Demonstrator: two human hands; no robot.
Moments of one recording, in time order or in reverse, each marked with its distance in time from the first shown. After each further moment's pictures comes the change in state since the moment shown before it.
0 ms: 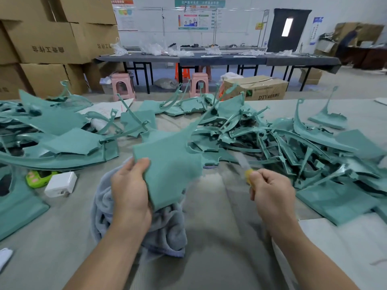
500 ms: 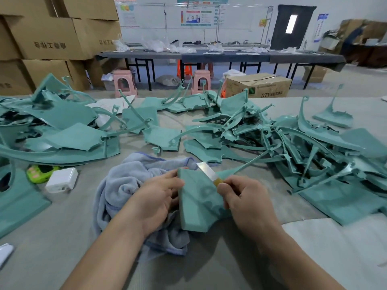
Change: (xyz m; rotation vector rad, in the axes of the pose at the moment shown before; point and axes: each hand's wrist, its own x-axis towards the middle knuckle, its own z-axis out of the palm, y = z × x) left_hand -0.002 -0.014 0.001 0.129 -0.552 -0.534; right_hand -0.022 -0.008 0.024 -0.094 -0.325 -0.260
